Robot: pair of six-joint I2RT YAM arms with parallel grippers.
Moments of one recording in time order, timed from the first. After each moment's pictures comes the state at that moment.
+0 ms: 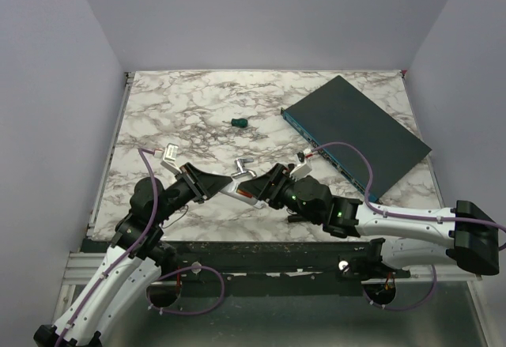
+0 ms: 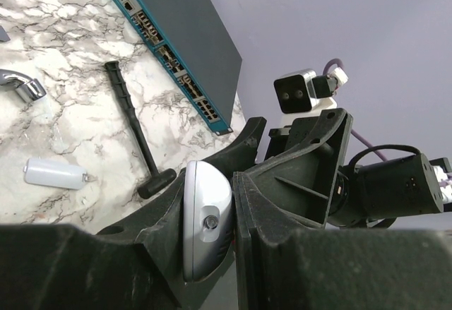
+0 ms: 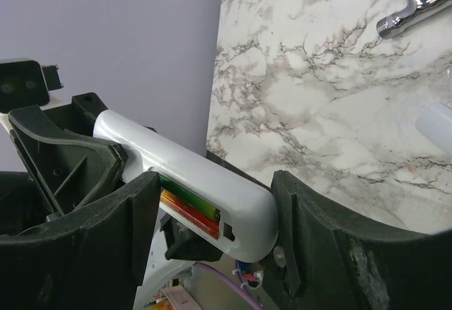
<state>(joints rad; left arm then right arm) -0.49 0.39 0.43 -0.12 0.33 -1.06 1.20 1.17 0.63 0.28 0.36 1.26</state>
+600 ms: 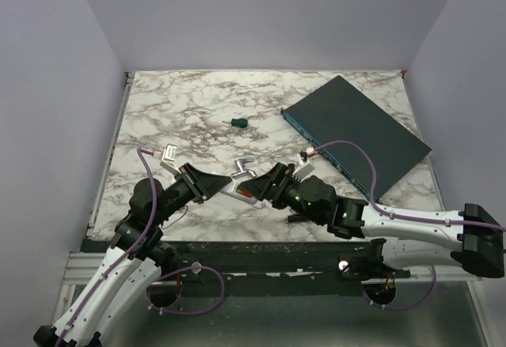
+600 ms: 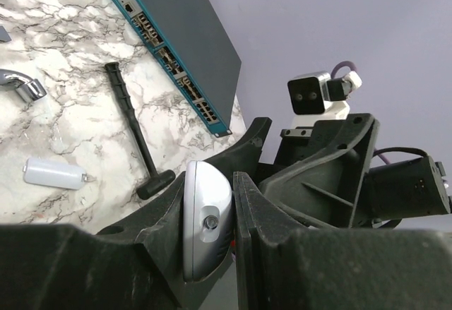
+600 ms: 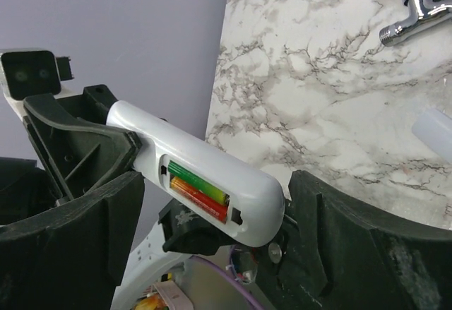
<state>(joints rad) -0.49 0.37 0.43 -0.13 0.32 -1.06 1.20 1.14 0.63 0.26 0.36 1.21</state>
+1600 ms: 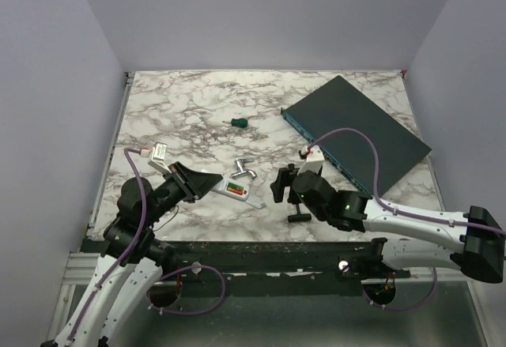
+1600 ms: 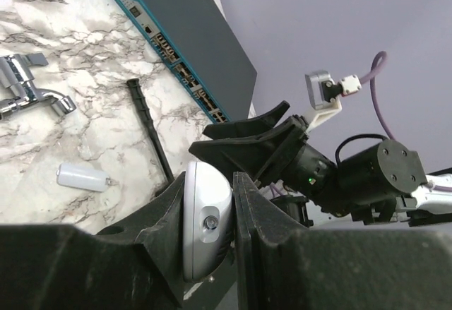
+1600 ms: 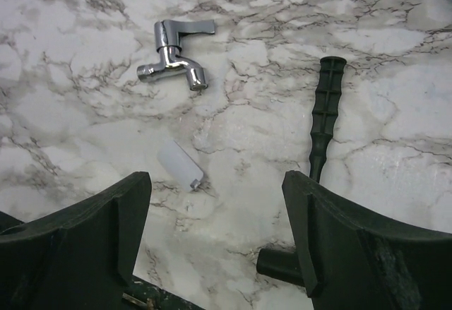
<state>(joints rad) -0.42 0.34 0.54 -0.29 0.34 -0.97 1.14 1.10 0.68 -0.16 0.64 0.70</state>
